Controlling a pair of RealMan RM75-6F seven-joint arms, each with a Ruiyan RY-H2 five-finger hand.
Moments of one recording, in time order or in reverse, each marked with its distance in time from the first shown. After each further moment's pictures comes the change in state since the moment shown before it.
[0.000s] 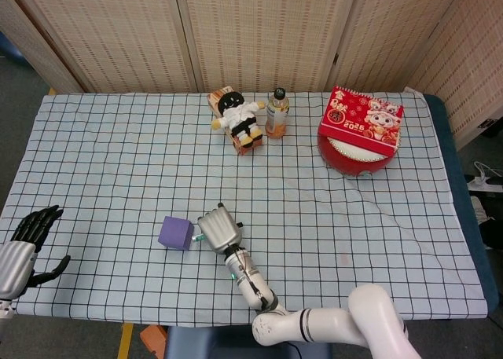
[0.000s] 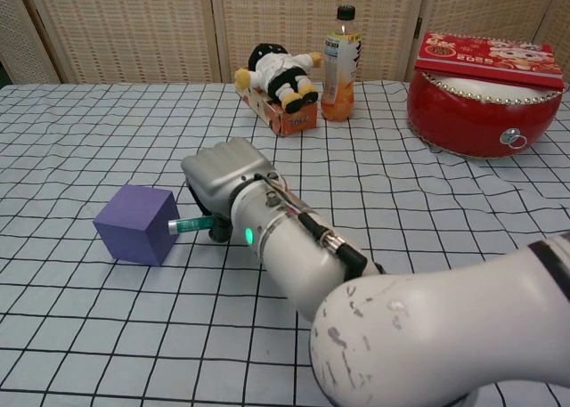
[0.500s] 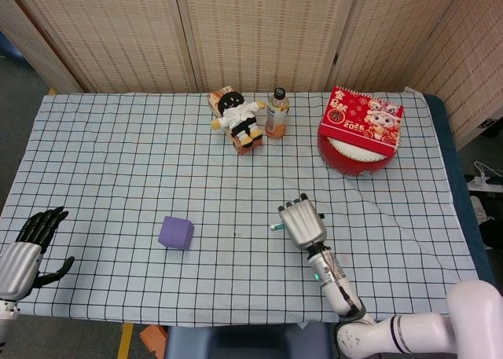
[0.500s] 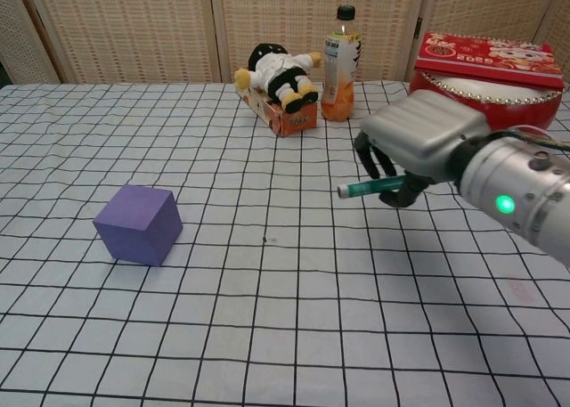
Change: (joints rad) left arm -0.001 -0.013 0.003 -0.012 0.005 -0.002 0.053; right arm -0.314 0.515 -0.296 -0.468 -0.147 0.252 0.029
